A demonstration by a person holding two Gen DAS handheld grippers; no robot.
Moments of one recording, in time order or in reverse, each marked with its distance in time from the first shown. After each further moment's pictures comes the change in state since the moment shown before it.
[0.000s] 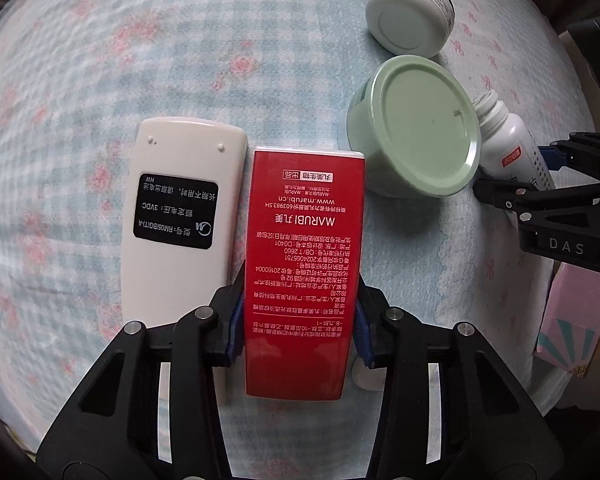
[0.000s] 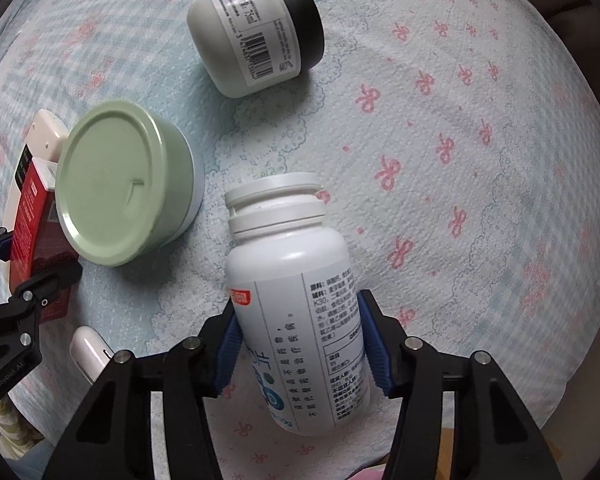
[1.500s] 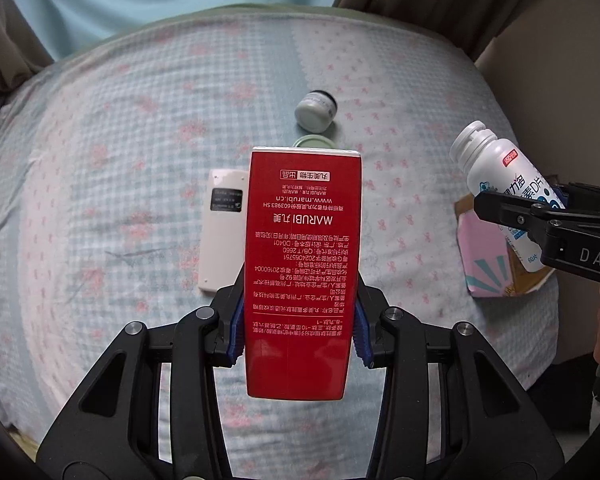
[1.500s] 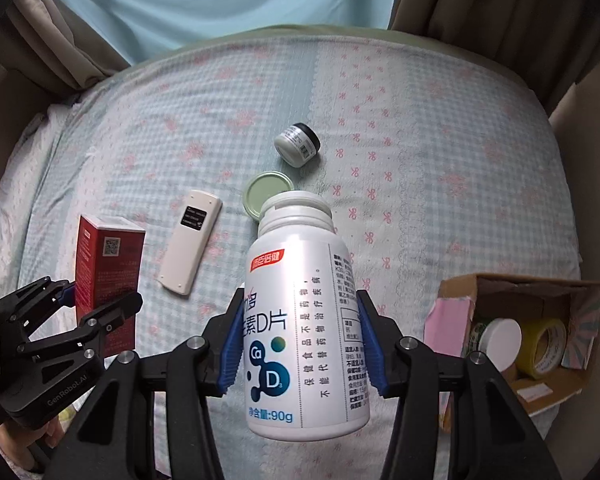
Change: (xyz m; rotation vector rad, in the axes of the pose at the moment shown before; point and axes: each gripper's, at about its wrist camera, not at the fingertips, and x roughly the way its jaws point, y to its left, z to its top) left arm -0.218 -0.020 -0.120 0.133 -0.270 -0.028; right arm -0.207 0.039 -0.174 0.361 -0.360 0.143
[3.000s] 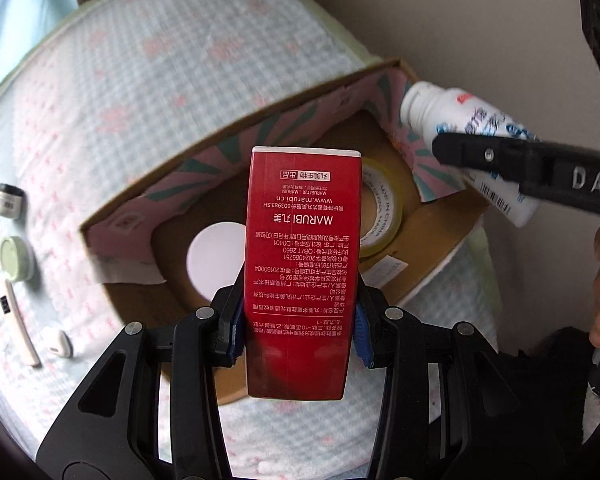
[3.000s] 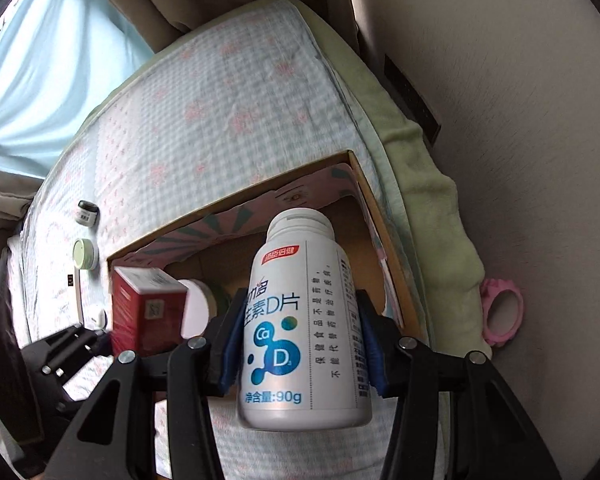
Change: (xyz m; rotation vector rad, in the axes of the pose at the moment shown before) left arm 0.147 -0.438 0.031 0.359 0.273 -0.106; right arm -0.029 -0.408 -0.100 0.436 0.046 0.018
